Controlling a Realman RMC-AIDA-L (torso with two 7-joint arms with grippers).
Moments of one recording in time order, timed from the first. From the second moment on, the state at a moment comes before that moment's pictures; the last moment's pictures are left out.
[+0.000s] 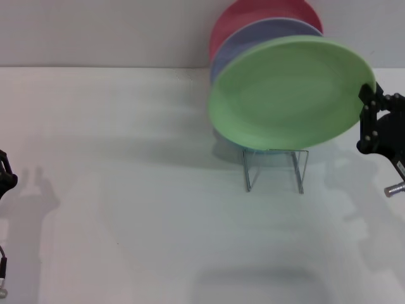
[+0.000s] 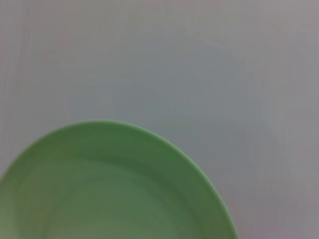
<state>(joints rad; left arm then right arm) -0.17 -2.04 -0.36 -0.60 1.68 1.46 0.03 -0.19 2.00 1.08 1.19 -2.92 -0.76 -0.10</state>
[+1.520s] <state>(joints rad) -0.16 -2.04 -0.37 -0.61 1.71 1.47 0.03 -0.15 2.01 1.08 1.04 -2.91 -0.77 -0.09</state>
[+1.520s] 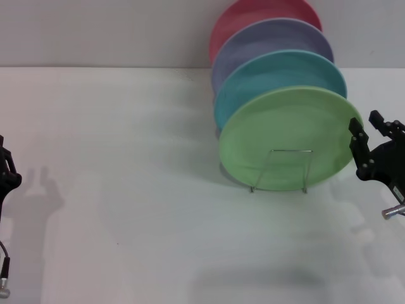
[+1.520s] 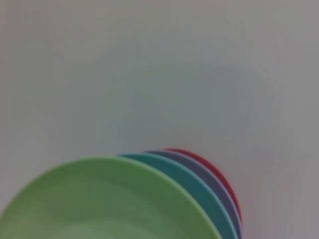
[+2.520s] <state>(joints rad) -0.27 -2.06 -0.35 -0.37 1.79 1.49 -0.16 -0.03 2.06 1.41 0.64 -2.91 -1.32 0.37</state>
